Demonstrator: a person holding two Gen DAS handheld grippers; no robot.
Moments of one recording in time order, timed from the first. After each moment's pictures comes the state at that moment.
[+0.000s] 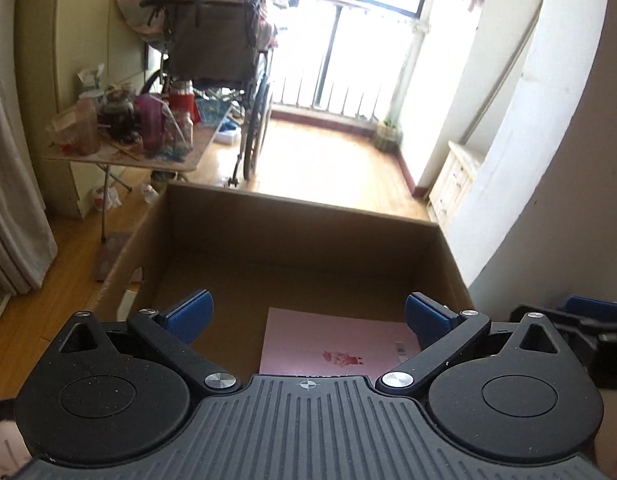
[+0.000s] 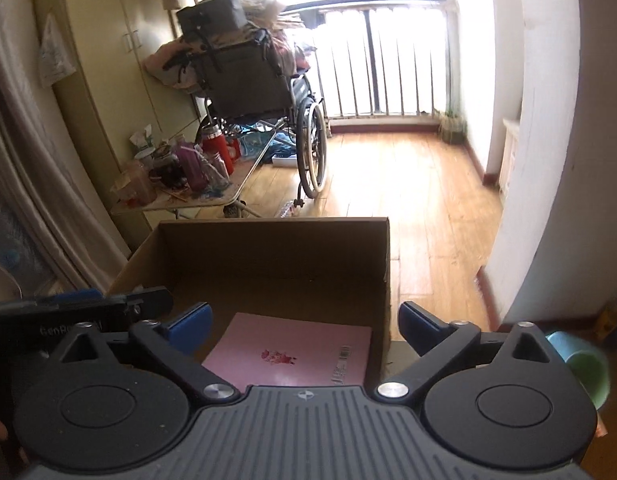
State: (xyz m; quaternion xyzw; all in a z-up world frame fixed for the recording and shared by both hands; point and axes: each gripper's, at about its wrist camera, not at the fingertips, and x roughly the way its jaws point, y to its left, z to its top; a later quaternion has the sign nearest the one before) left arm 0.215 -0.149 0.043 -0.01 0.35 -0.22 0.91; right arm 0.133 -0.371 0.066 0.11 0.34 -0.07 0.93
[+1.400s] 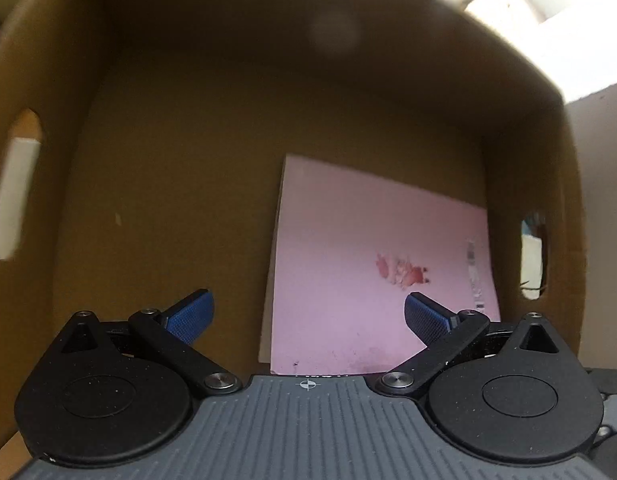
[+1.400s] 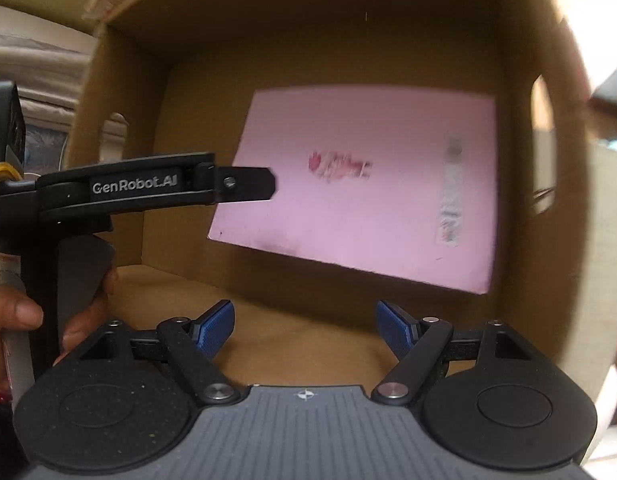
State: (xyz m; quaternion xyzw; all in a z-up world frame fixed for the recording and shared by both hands) left arm 0.363 -0.179 -0.119 -0.01 0.68 -0.23 0.70; right arm 0.269 -0.360 -0.071 0.25 0.68 0.04 0.68
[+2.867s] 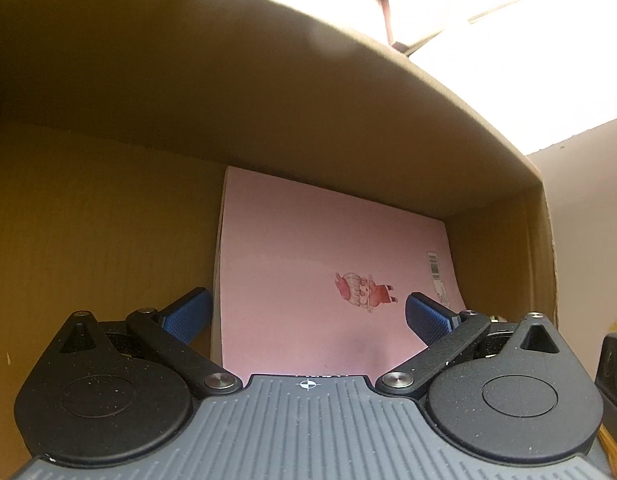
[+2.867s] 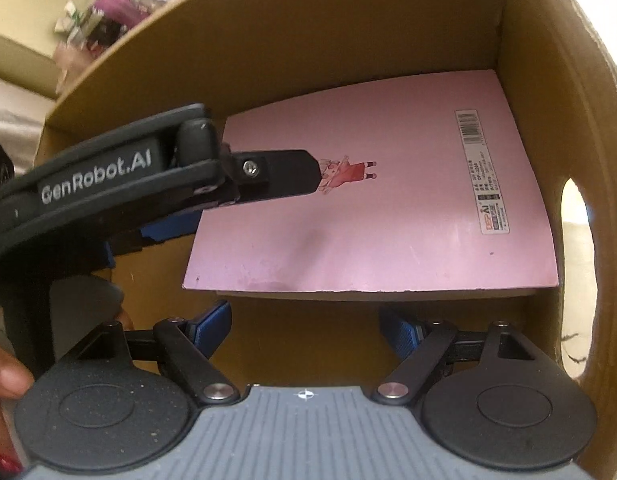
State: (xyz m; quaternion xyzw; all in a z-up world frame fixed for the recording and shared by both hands) left arm 0.356 -0.183 -0.195 -0.09 0.61 -0.29 0.73; right arm 0.290 -0.387 -0.097 0.29 0.60 -0.02 0.74
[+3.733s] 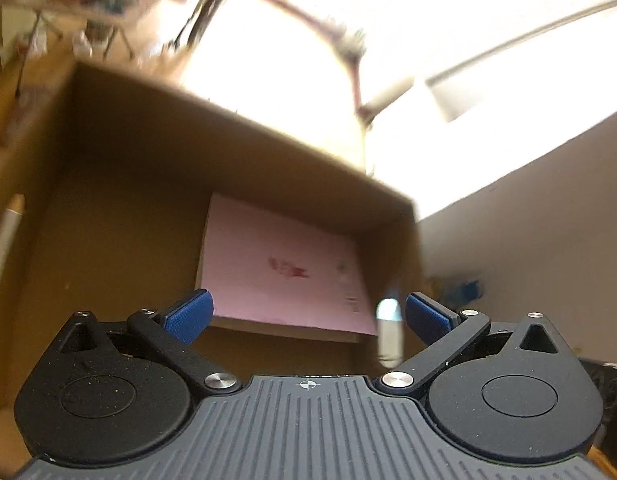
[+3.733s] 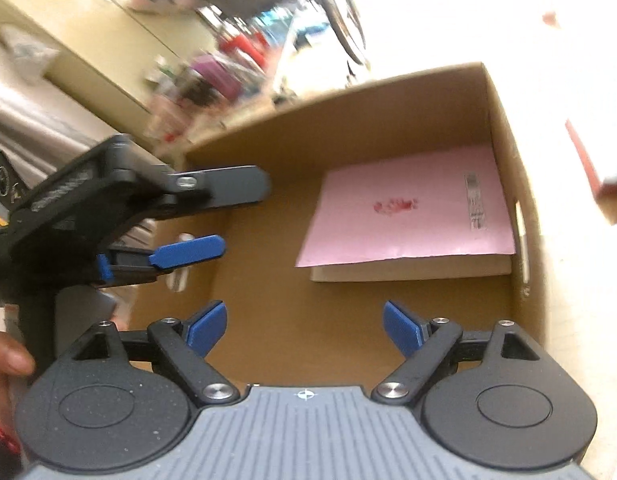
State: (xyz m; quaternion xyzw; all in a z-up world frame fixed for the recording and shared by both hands) left arm 0.345 -0.154 -0.067 -0.15 0.53 -0.31 0.78; right arm 0.206 -0.362 -0.012 0.28 0.47 0.04 0.84
